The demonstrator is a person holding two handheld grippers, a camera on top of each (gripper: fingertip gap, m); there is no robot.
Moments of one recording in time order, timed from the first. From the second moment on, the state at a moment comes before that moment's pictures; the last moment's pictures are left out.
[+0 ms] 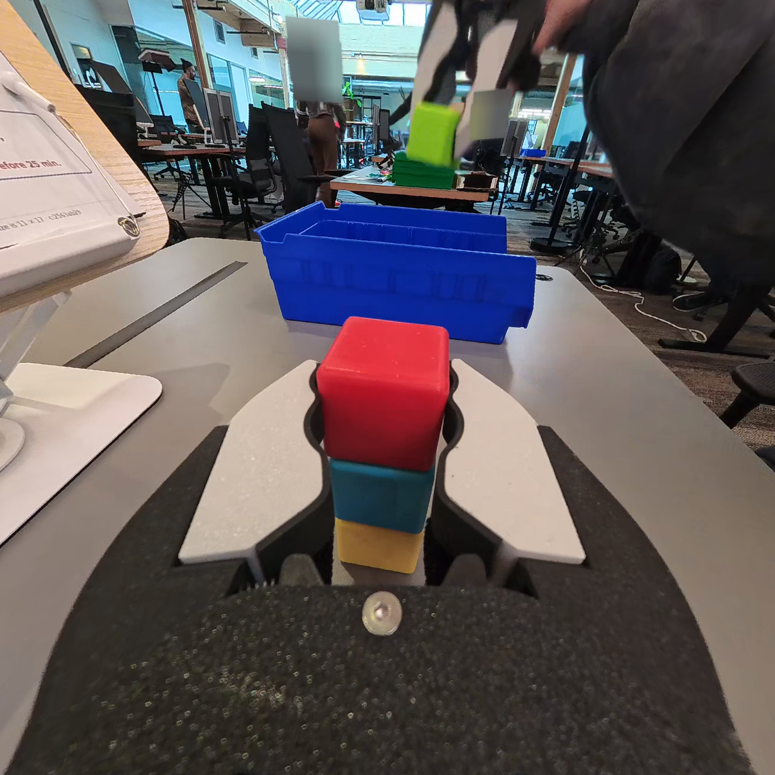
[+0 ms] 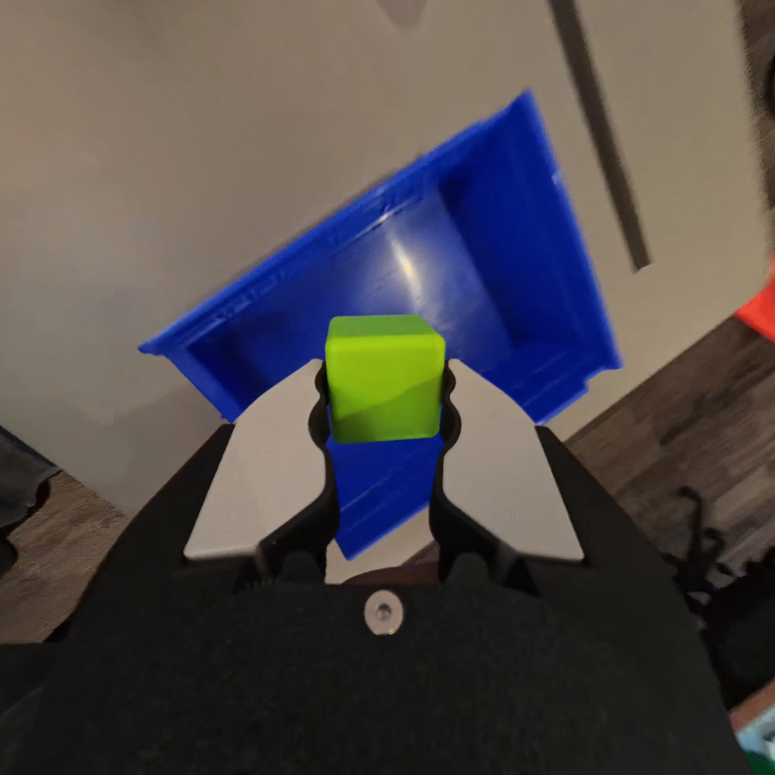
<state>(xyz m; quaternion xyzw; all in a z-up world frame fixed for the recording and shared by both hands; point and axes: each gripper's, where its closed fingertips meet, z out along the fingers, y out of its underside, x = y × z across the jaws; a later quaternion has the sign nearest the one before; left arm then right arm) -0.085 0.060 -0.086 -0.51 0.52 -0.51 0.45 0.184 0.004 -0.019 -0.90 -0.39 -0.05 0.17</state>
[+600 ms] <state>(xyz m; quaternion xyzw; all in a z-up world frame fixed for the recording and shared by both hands) -0.084 0.057 -0.086 -0.51 0.53 -0.51 0.45 0.195 -0.032 -0.181 -0.93 -0.37 -0.01 0.08</state>
